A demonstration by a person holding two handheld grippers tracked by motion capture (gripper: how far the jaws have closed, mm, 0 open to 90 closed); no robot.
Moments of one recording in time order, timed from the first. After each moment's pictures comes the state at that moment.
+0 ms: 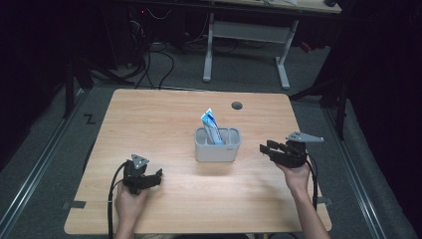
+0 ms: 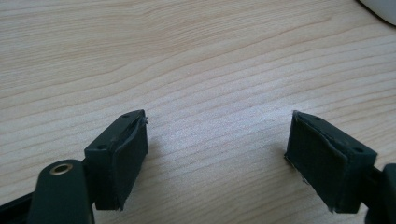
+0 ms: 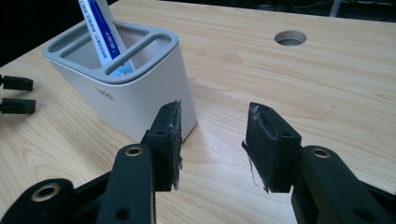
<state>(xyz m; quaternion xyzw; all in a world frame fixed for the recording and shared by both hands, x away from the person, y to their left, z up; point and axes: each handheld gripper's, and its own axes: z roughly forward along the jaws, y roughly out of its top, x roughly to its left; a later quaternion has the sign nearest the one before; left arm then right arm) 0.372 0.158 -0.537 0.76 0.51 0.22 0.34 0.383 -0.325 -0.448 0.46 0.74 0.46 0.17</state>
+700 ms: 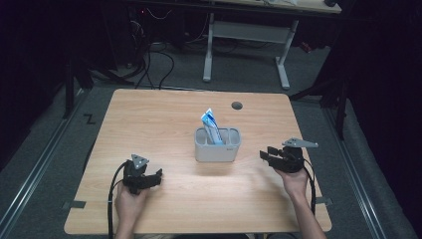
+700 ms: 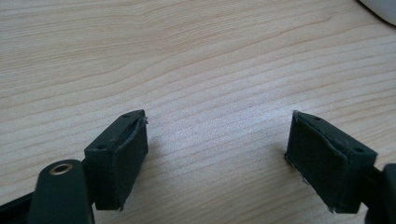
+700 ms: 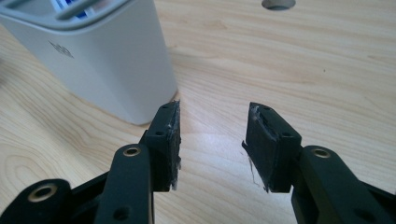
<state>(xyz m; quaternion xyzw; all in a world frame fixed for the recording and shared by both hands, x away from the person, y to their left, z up) 0.372 0.158 -0.537 0.76 0.51 0.22 0.34 0.381 -0.326 -0.475 0.48 0.75 0.42 0.17</state>
